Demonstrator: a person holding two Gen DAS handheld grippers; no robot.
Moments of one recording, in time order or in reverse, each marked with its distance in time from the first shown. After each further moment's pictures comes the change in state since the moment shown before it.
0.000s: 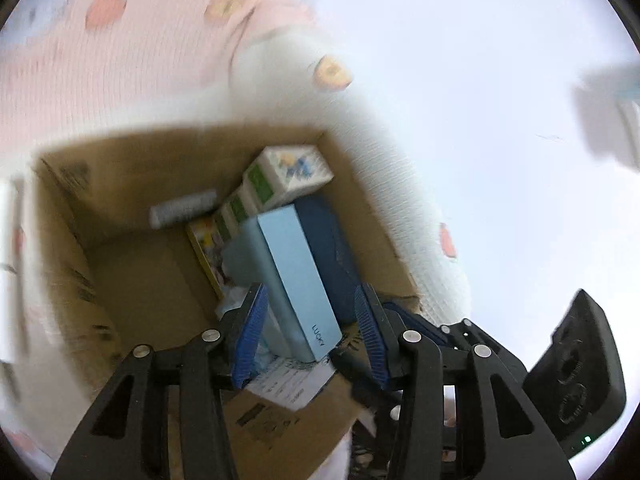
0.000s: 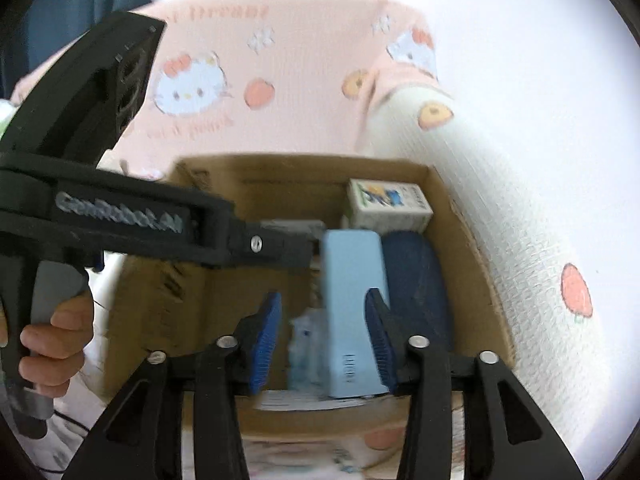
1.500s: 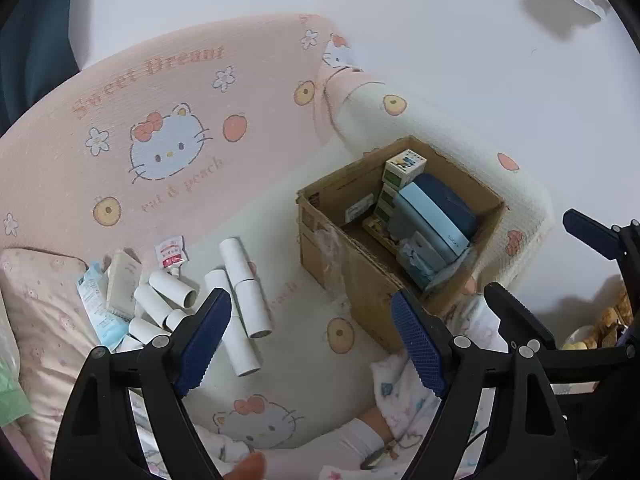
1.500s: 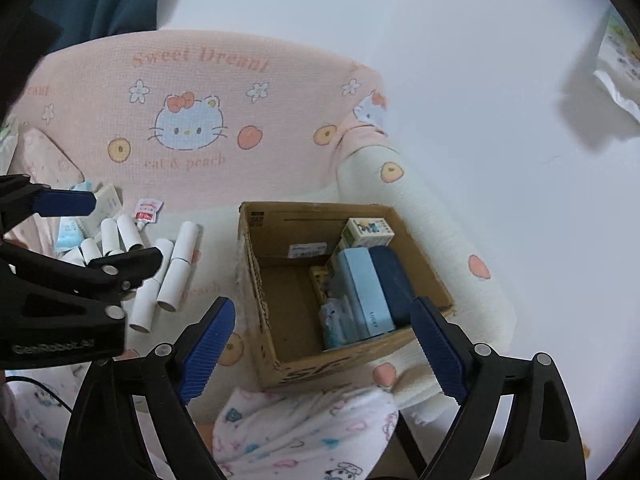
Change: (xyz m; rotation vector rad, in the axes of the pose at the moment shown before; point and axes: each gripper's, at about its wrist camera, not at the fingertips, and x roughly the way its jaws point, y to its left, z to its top) left arm -0.173 -0.040 -0.078 0.374 -0.068 0.551; right arm -0.137 0.152 0.034 0.041 -0.034 -0.348
